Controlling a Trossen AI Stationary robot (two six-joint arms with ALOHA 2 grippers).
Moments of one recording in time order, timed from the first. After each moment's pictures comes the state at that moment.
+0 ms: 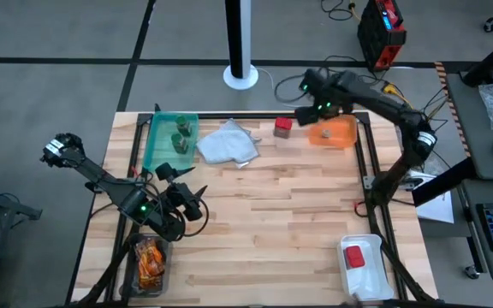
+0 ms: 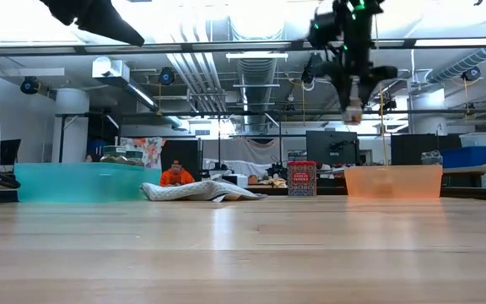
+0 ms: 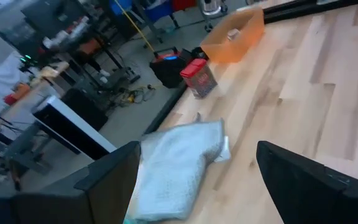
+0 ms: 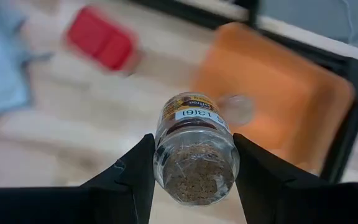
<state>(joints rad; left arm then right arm) -0.59 1.22 0.92 -0.76 -1.21 -0.56 -0.67 1.64 1.62 -1.33 0.16 0.58</state>
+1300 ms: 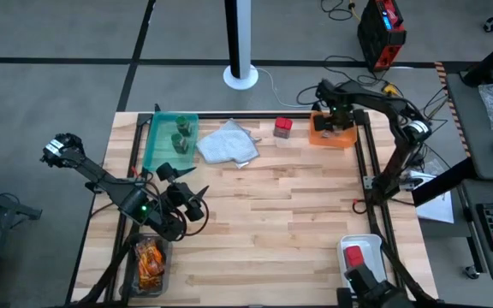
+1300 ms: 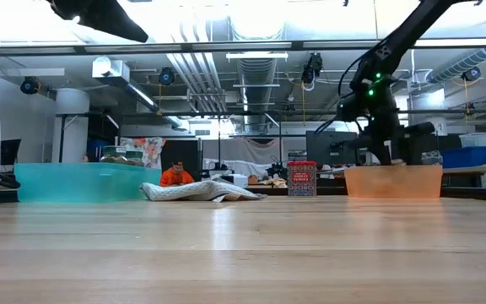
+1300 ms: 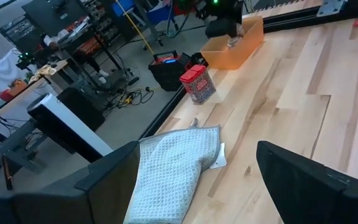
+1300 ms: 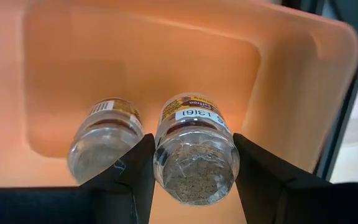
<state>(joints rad) -0.58 1.22 0.92 -0.72 -1.21 -0.55 -1.02 1.76 1.23 -1.08 0.18 0.52</state>
